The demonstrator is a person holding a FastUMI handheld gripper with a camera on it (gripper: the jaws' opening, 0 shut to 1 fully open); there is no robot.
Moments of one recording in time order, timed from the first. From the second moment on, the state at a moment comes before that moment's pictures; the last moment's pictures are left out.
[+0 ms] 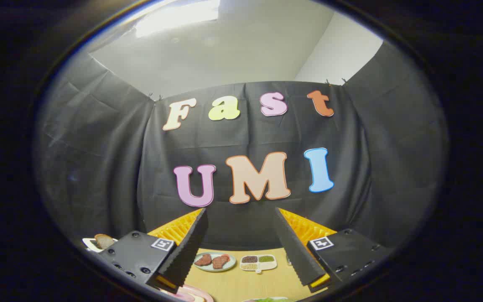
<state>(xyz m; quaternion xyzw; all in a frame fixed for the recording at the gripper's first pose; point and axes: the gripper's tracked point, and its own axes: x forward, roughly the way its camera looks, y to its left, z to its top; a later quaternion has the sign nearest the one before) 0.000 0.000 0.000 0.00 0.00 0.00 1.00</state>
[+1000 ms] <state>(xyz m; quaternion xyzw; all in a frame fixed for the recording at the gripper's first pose) 0.005 -0.017 -0.006 0.00 0.01 -0.01 1.00</state>
